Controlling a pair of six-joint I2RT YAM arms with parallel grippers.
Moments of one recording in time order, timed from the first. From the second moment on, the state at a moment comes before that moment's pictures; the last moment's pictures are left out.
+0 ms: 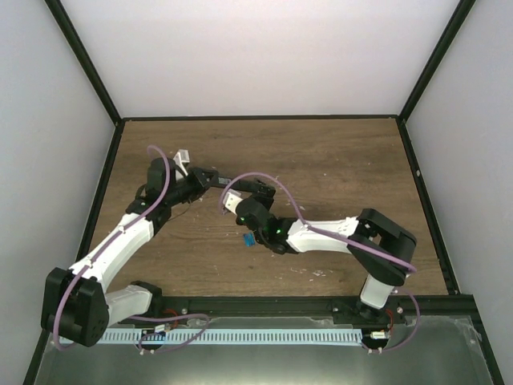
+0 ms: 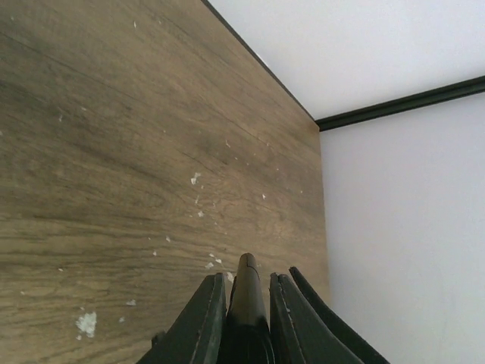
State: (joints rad) left arm -0.33 1.16 0.75 -0.02 0.39 -1.02; right arm 1.07 1.72 0.92 0.30 0.77 -0.70
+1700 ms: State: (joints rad) left arm -0.21 1.22 0.78 -0.15 1.04 -0.47; right arm 0.86 1.35 0.78 -0.06 -0.13 -0.55
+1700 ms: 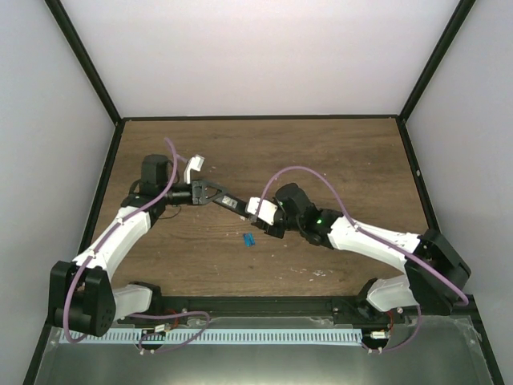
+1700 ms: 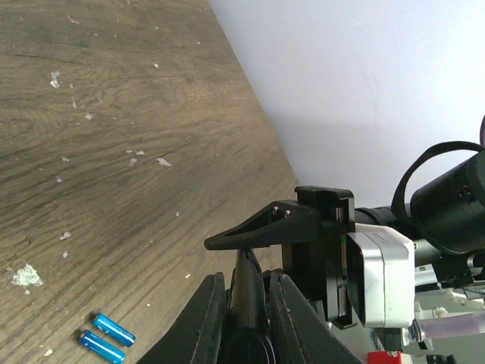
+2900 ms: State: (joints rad) left arm -0.04 1.30 0.91 -0.28 1.08 -0.35; right arm 0.86 1.45 0.78 -0.12 -0.06 -0.60
